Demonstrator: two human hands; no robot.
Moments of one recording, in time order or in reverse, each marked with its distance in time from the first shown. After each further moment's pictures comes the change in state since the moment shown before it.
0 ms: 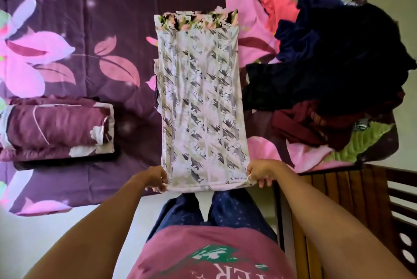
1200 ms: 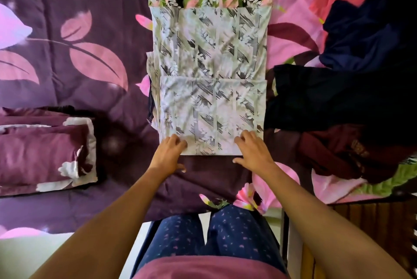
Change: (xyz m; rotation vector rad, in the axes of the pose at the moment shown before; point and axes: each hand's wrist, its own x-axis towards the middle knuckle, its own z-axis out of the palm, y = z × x) left_hand 0.122 0.028 -0.086 0.157 0.537 0.375; right_hand 0.116 -0.059 -0.095 -0.420 0.767 -0.378
